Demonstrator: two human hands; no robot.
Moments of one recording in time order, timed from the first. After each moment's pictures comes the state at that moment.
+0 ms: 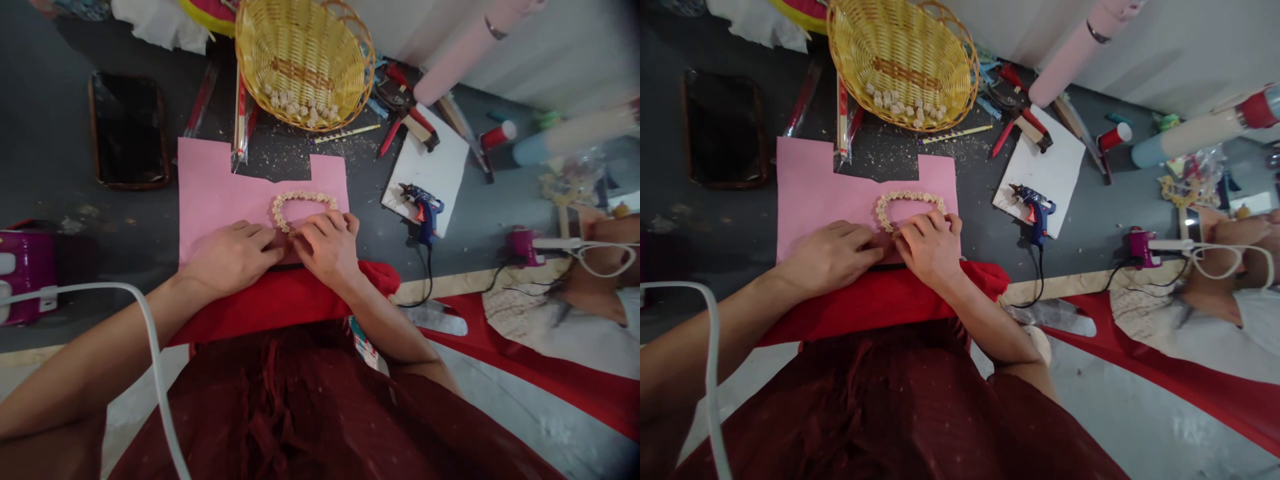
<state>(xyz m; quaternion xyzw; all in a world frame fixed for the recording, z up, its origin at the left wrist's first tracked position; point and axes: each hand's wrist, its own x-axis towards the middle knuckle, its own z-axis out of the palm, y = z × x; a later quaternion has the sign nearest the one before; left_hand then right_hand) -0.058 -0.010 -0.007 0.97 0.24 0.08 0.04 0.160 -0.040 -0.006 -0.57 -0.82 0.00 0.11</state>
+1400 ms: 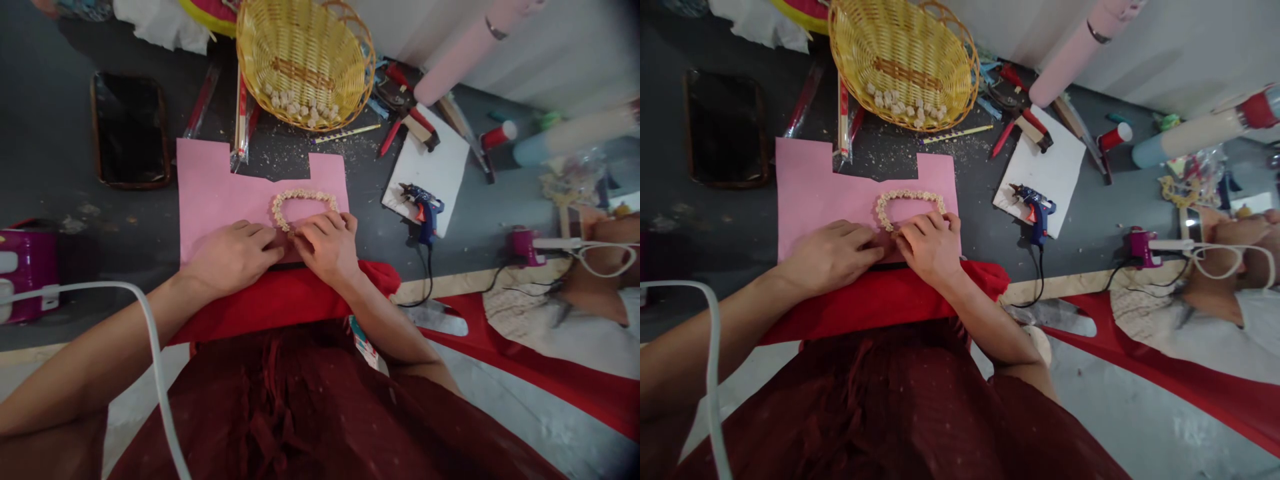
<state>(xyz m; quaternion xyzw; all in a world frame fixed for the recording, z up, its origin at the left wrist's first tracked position) -0.057 -0.009 -0.008 0.97 0.24 0.10 0.04 0.161 -0.038 -0.013 -0.56 -0.82 0.00 0.15</state>
